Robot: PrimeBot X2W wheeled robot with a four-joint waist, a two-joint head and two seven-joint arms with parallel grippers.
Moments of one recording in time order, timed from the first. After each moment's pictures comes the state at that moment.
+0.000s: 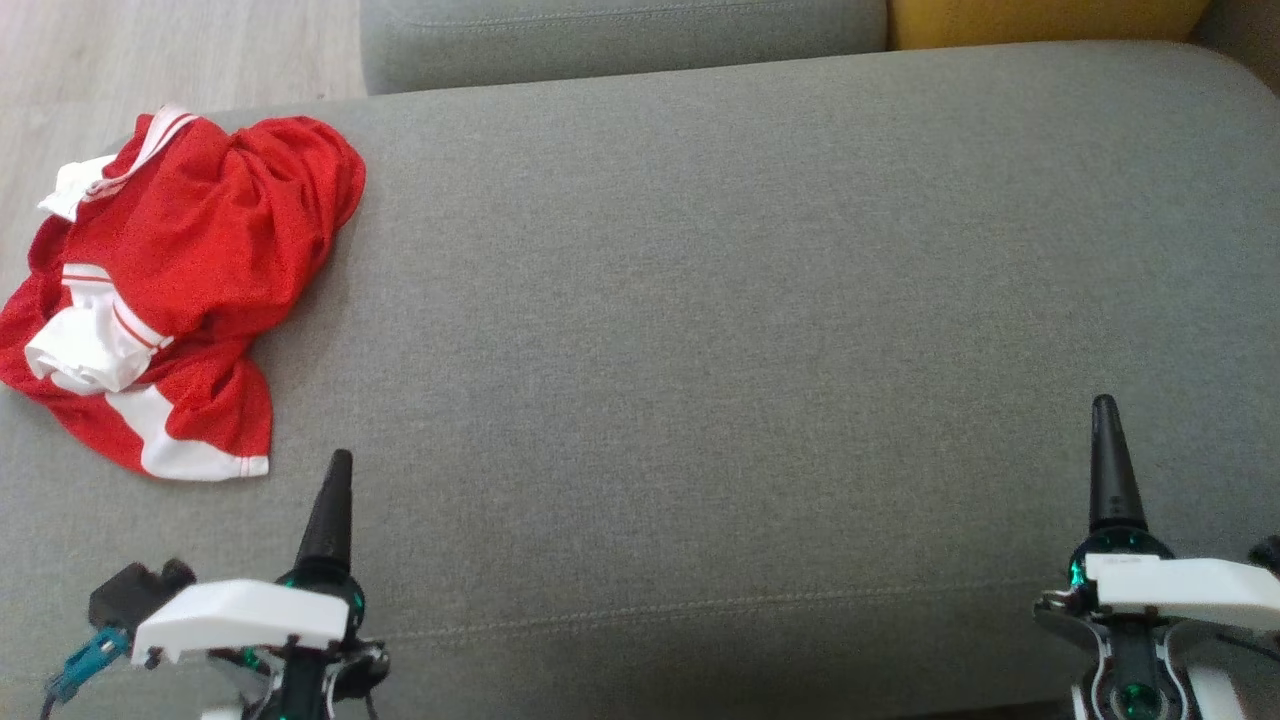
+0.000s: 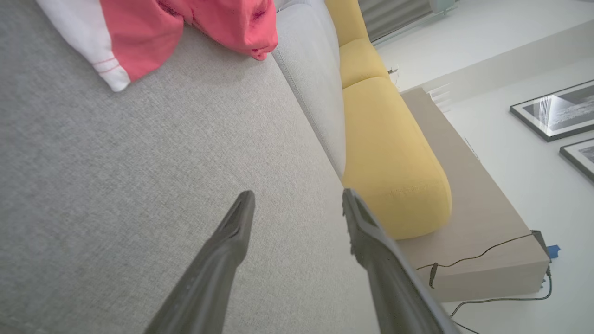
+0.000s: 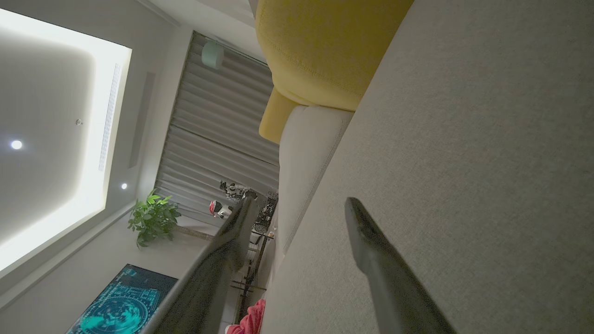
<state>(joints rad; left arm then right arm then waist) 0.02 0.03 -0.03 0.21 -1.14 -0.05 0.00 -0.02 -0.05 0.02 0.26 1.14 0.12 0.00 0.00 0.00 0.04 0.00</state>
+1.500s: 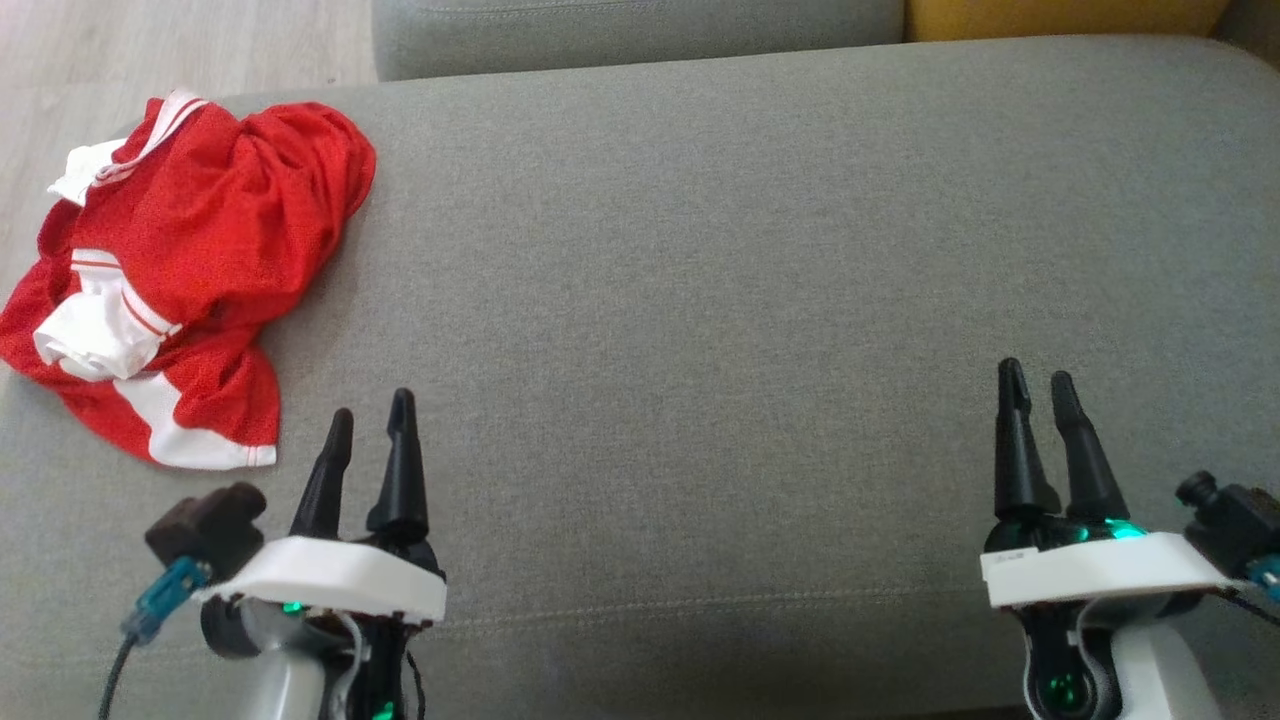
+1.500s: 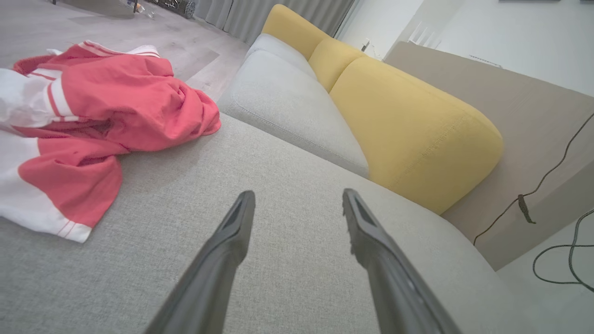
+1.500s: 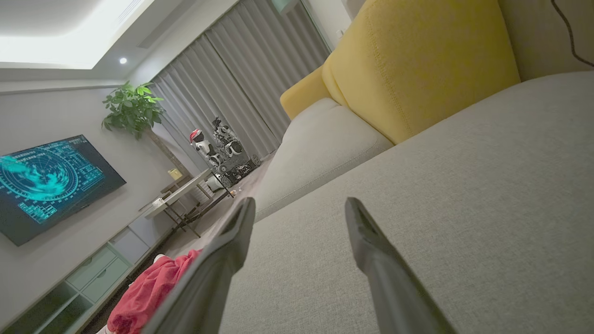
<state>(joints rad) -0.01 0.03 -0.17 0.06 -0.57 0.05 -0.13 -0.04 -0.05 0.13 0.19 0.53 0.12 -0.13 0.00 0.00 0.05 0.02</state>
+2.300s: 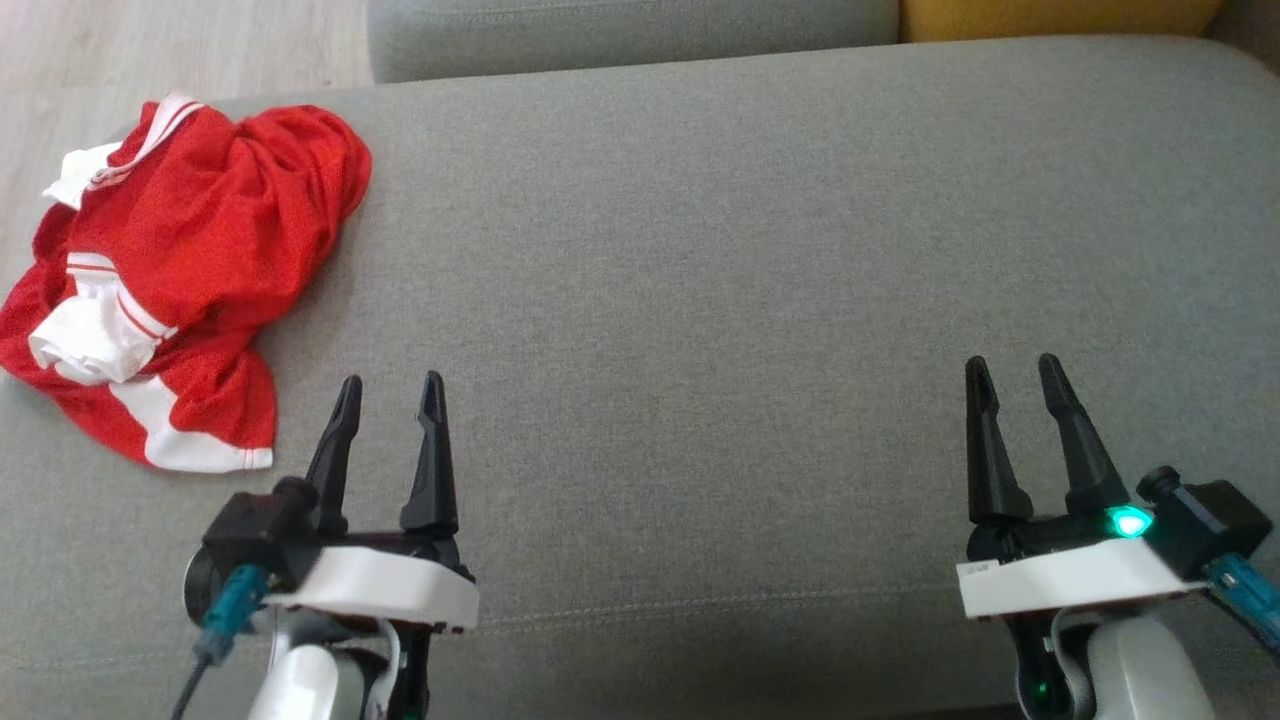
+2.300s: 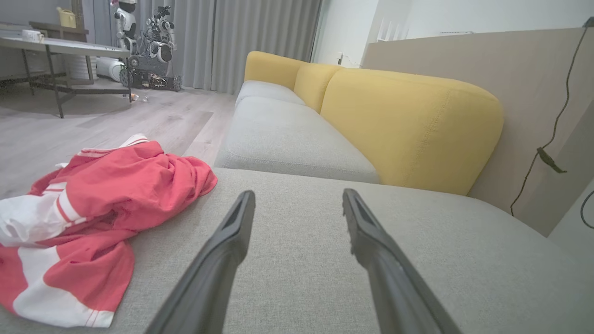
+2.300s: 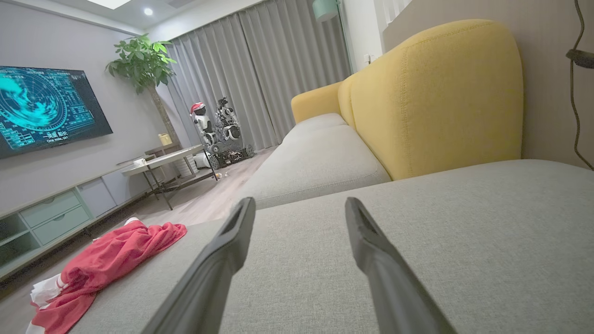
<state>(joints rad) 0.00 0.04 -0.22 0.00 -0.27 0.09 -0.20 -0.04 -0.05 0.14 0.17 0.23 0.12 -0.20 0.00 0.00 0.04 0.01</state>
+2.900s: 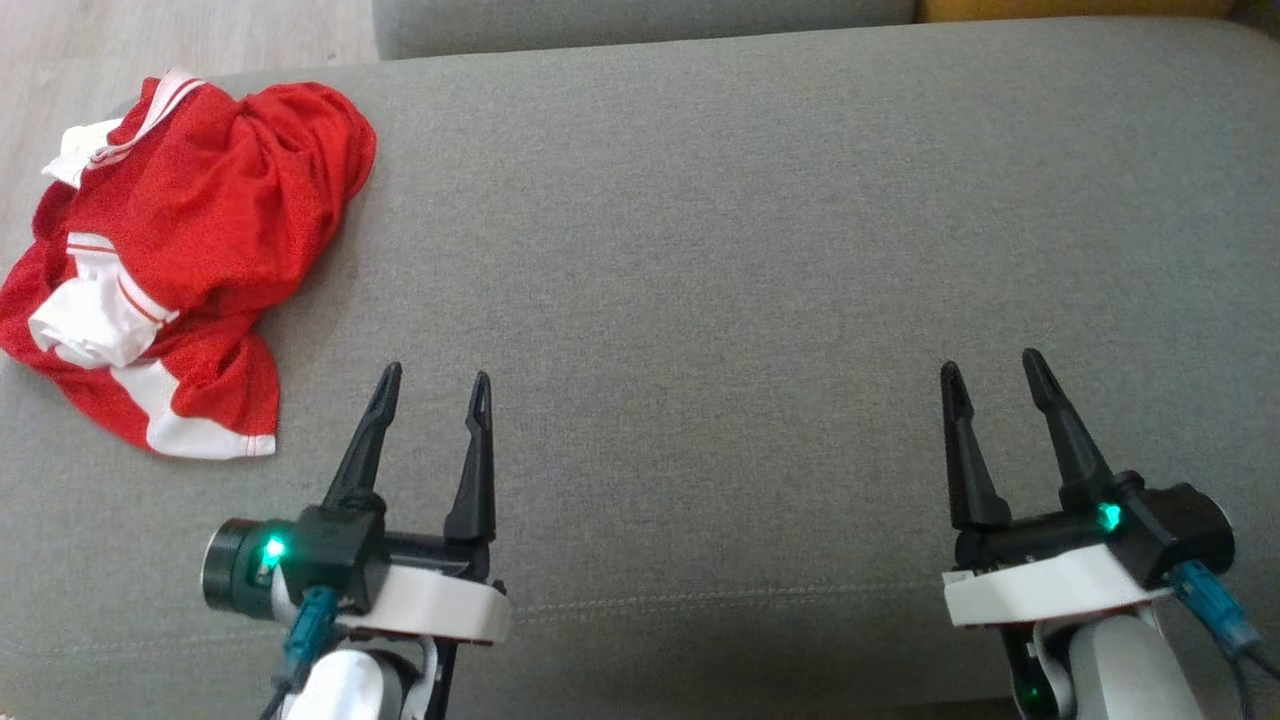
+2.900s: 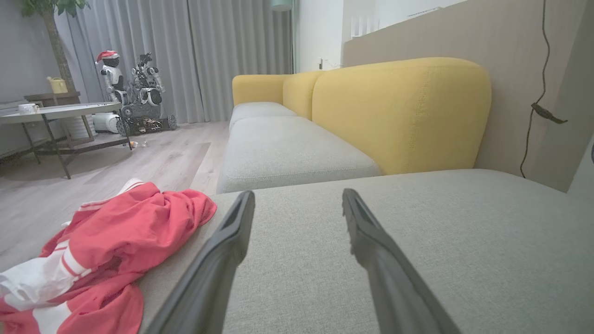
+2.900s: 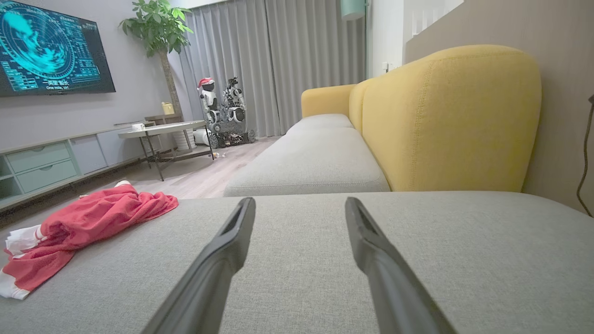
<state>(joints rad) -0.01 0.05 -0.28 -0.02 -0.04 0.11 -0.25 -0.04 -0.05 0.15 0.17 0.03 0.12 -0.25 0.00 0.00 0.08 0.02</state>
